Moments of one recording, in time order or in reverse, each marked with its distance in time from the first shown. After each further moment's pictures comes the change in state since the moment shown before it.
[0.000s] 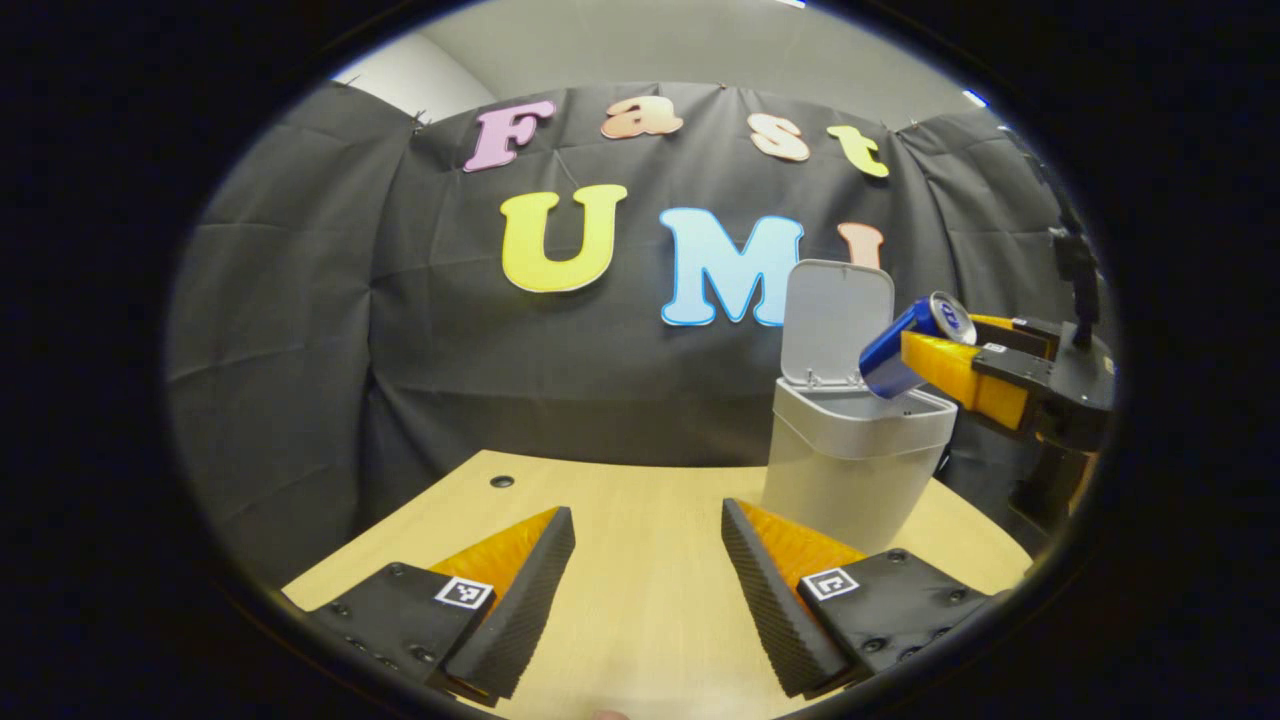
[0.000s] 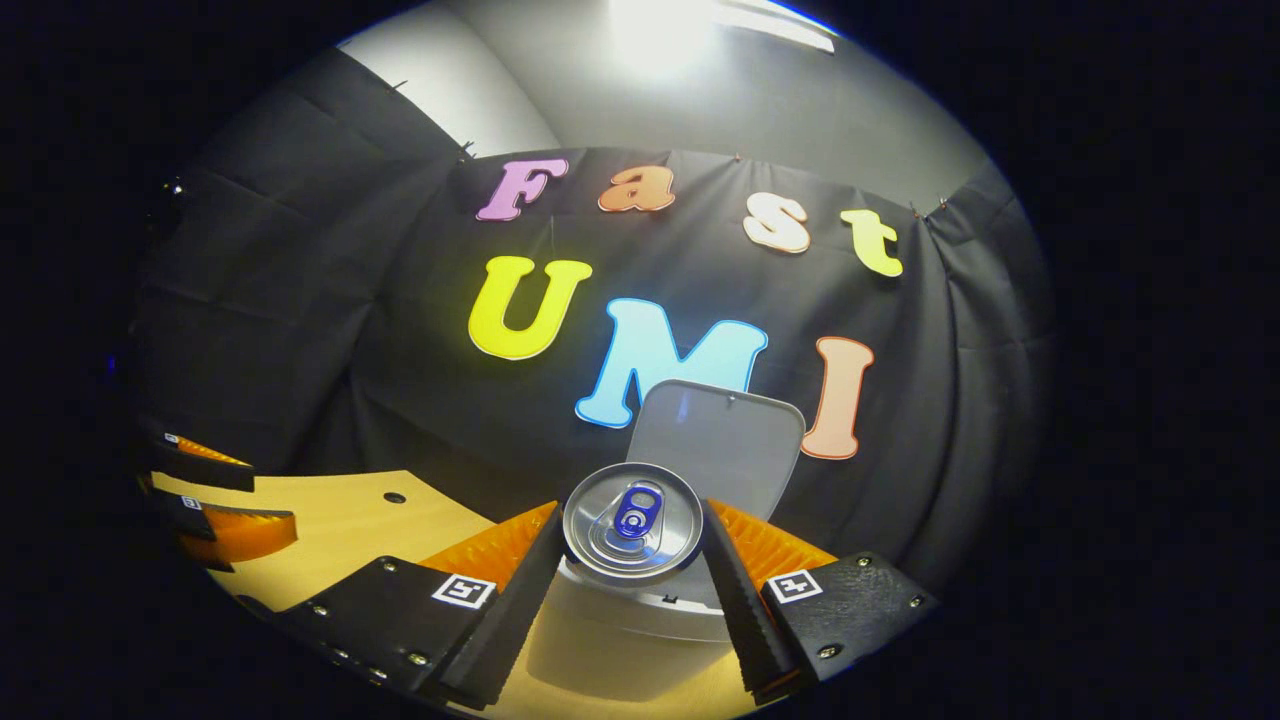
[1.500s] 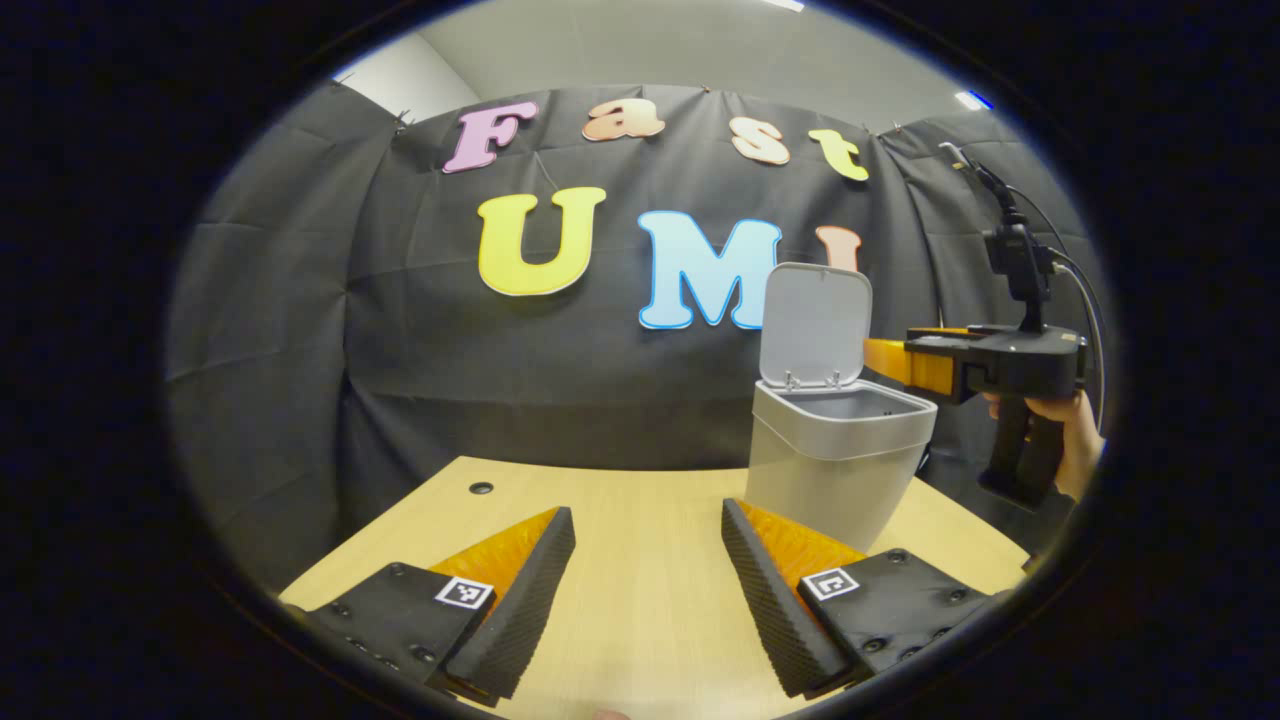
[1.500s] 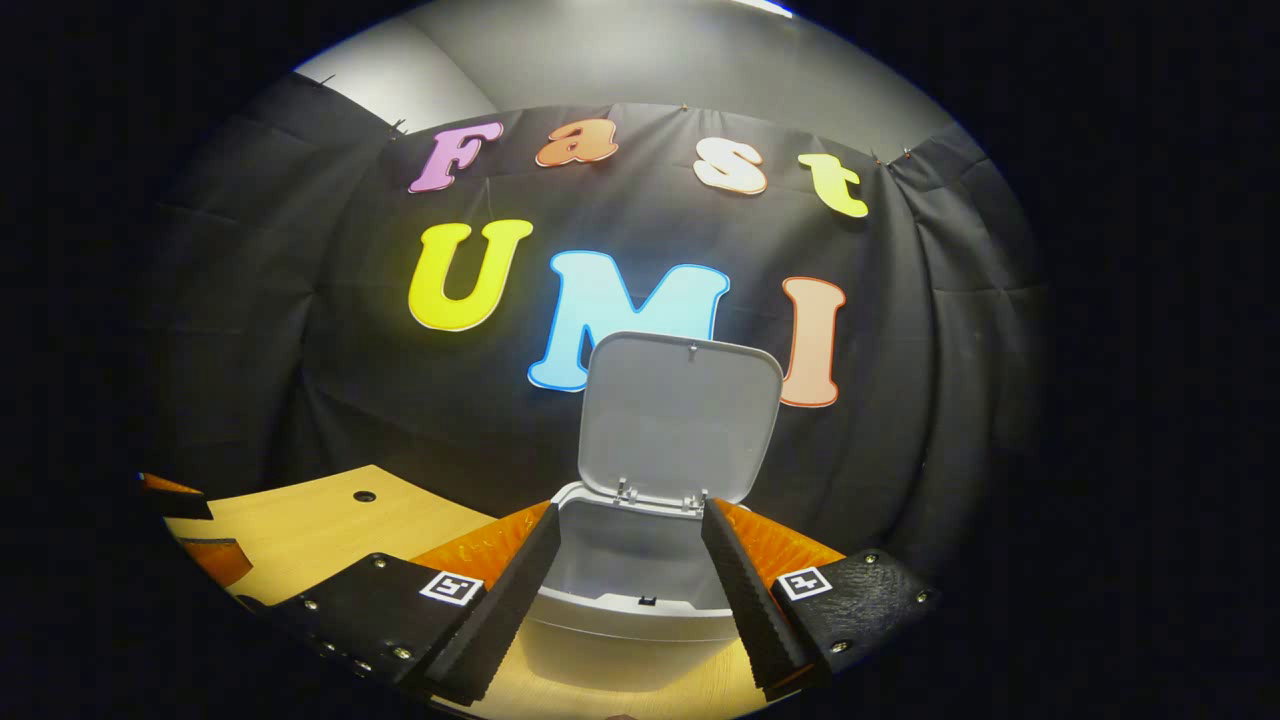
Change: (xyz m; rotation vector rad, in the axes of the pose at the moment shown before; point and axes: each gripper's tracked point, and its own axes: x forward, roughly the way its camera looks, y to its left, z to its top) left arm 0.010 -0.008 0.001 0.004 -0.012 -0.098; right arm 0.029 -0.031 -0.014 0.107 0.141 -0.123
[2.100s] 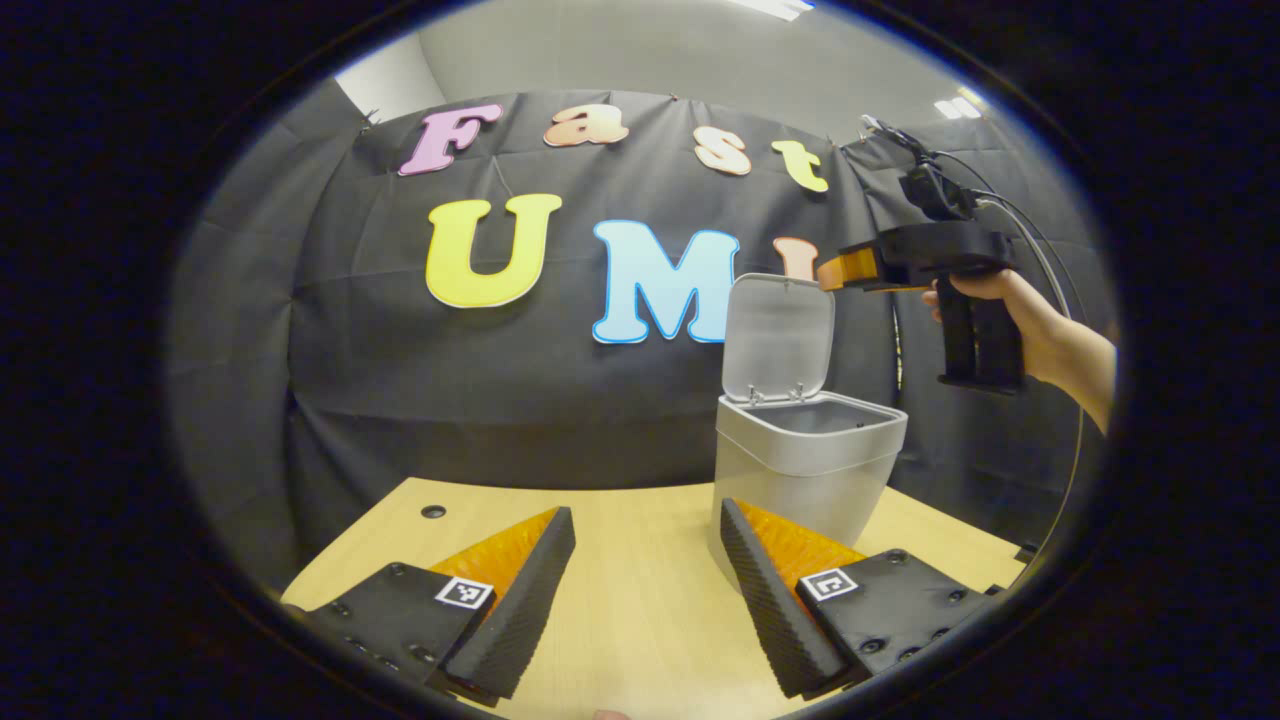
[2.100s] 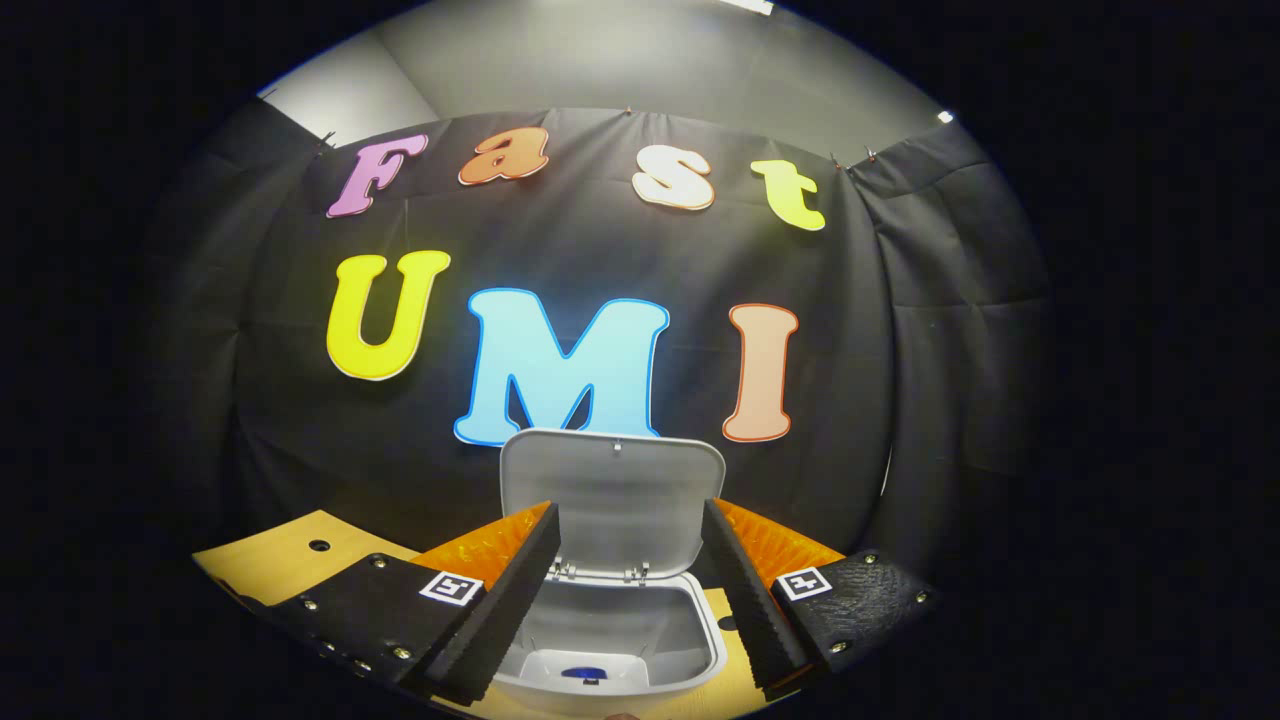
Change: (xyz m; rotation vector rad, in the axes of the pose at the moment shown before) left arm 0.032 -0.009 0.010 0.012 -0.040 -0.155; right arm 0.053 -0.045 0.086 0.079 -0.018 -0.137
